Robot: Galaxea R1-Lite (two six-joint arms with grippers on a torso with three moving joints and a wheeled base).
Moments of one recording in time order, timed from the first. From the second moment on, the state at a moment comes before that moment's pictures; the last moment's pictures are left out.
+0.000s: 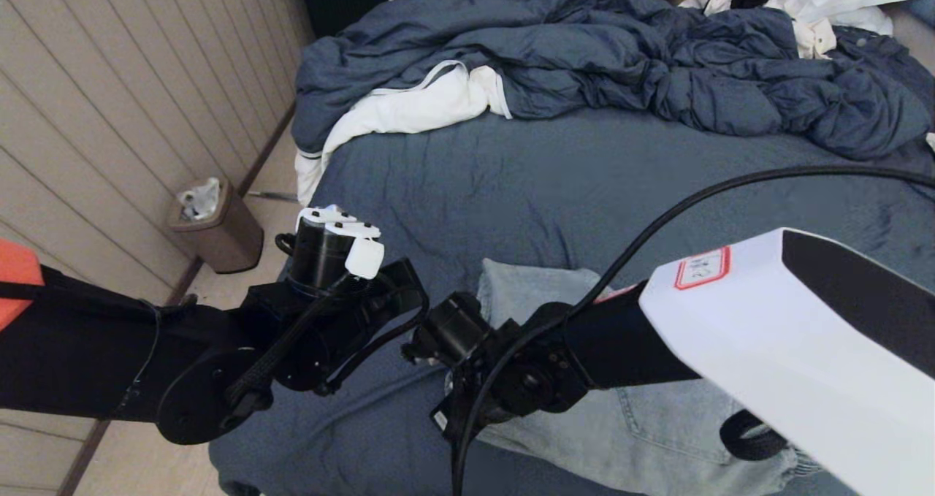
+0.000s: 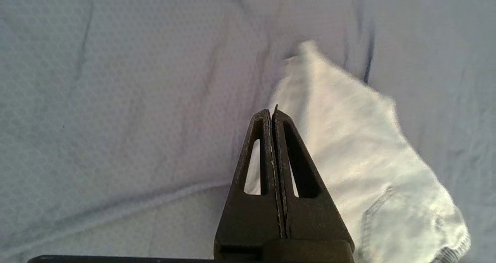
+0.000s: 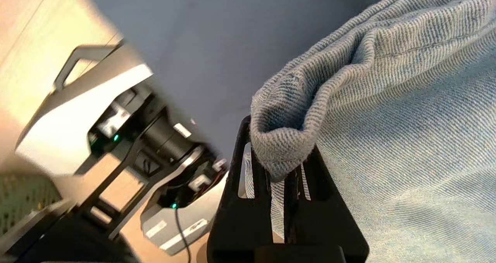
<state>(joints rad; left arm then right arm) -0.74 1.82 -0.91 -0.55 0.38 -0.74 0.89 2.22 -1.46 0.25 -0.18 0.02</state>
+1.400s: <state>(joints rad) -0.73 1.81 -0.89 -0.55 0.35 -0.74 0.82 2.09 -1.36 0.26 -0.19 0.06</state>
